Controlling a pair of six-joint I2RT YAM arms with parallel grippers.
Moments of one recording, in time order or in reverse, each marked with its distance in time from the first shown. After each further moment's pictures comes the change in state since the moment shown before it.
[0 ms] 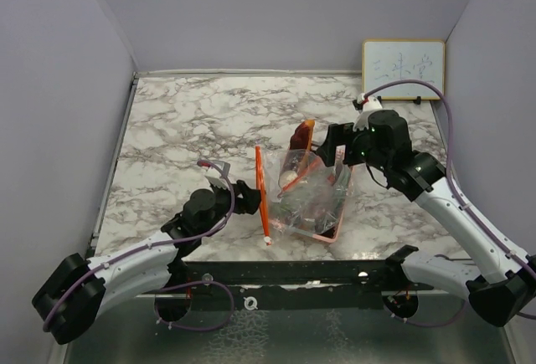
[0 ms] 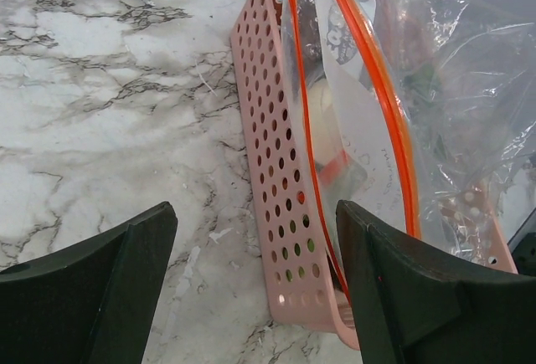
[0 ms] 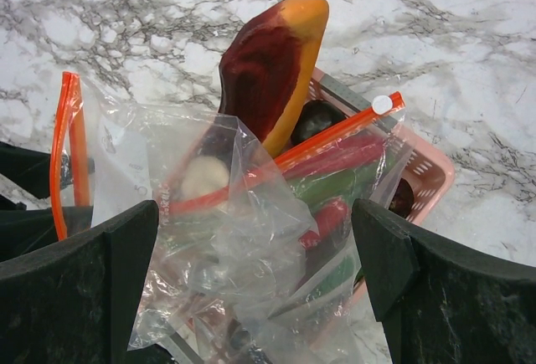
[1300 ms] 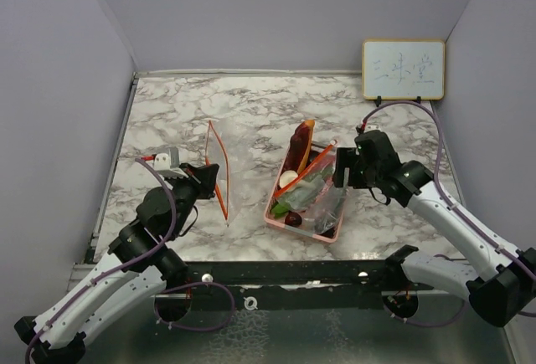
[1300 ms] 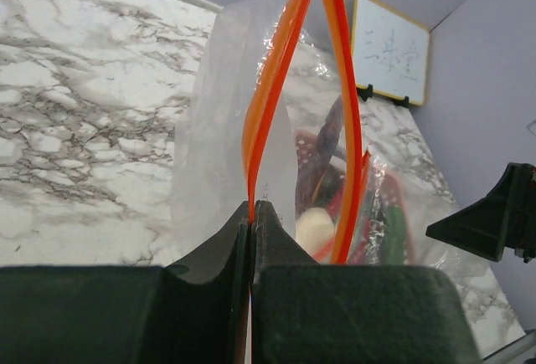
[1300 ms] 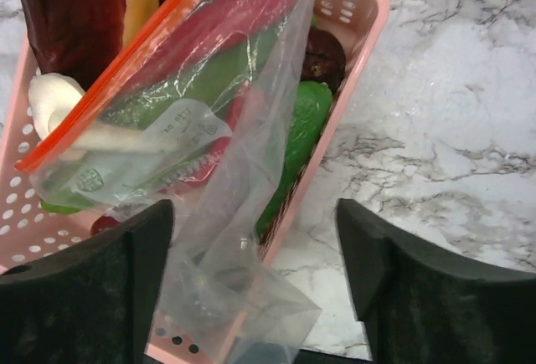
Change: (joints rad) left arm -0.004 -0.436 0.370 -0.645 -0.323 -0.016; right arm 0.000 -0.026 -0.154 -0.191 0.168 0.151
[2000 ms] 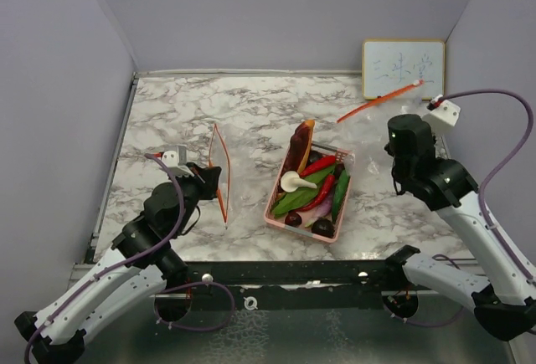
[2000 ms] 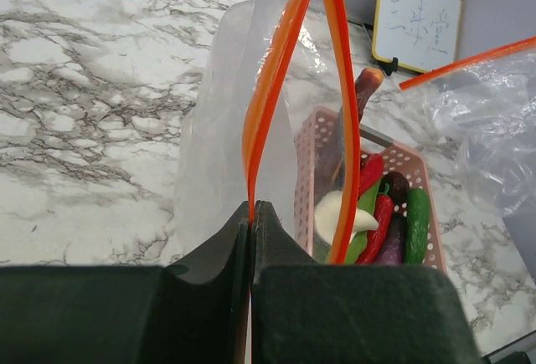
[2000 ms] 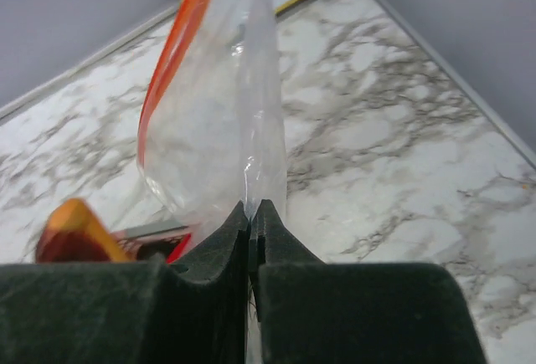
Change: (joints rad) left arm 0.000 0.051 0.003 -0.055 -0.003 0.005; right arm 0.000 -0.084 0.270 -0.040 0.603 0.183
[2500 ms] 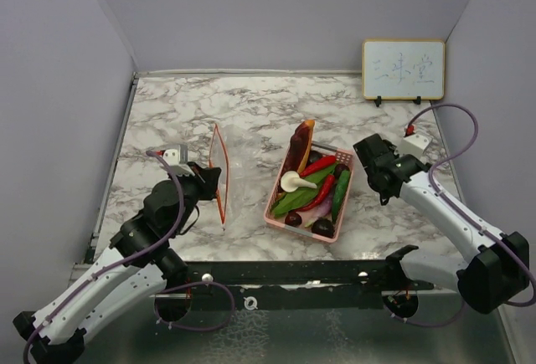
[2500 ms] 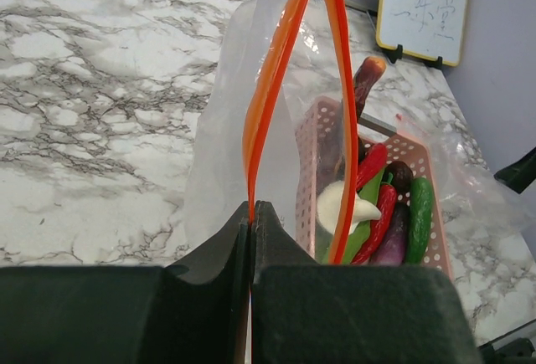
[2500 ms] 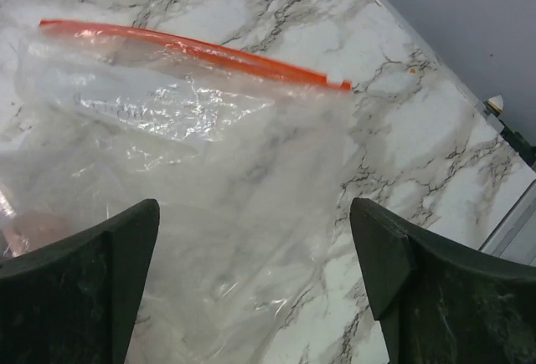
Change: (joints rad) left arm 0.000 0.010 0.049 -0.074 0.018 0.008; right arm -0.098 0.183 -0.319 -0.170 0.164 0.333
